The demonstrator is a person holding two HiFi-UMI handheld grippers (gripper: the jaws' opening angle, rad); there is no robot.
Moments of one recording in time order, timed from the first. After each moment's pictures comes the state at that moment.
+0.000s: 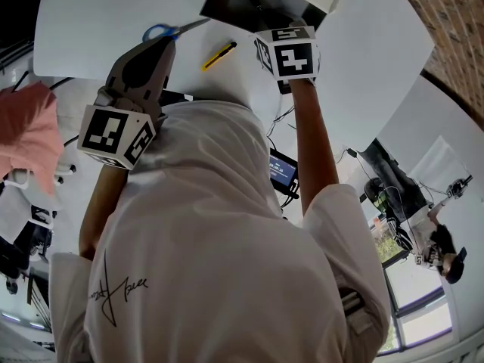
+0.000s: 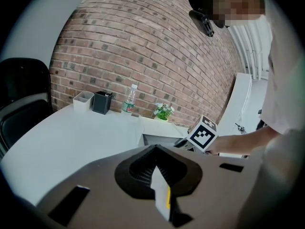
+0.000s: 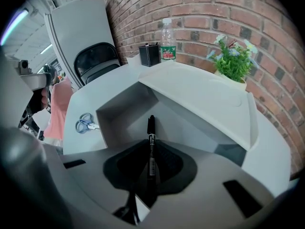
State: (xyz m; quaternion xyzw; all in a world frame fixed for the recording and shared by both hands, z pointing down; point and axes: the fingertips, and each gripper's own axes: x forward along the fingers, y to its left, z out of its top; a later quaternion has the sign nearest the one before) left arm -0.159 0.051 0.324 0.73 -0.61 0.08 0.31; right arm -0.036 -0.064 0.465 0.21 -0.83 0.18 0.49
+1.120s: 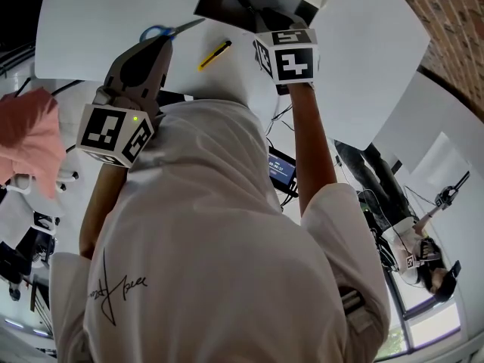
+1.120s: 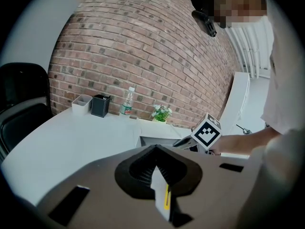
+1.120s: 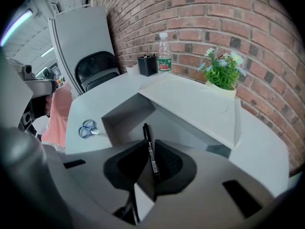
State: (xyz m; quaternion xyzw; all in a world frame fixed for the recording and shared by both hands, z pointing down) left arm -0.152 0.052 0.314 0.73 -0.61 0.08 0.29; right arm -0.030 -0.067 0.437 0.23 -0.85 0.17 0.45
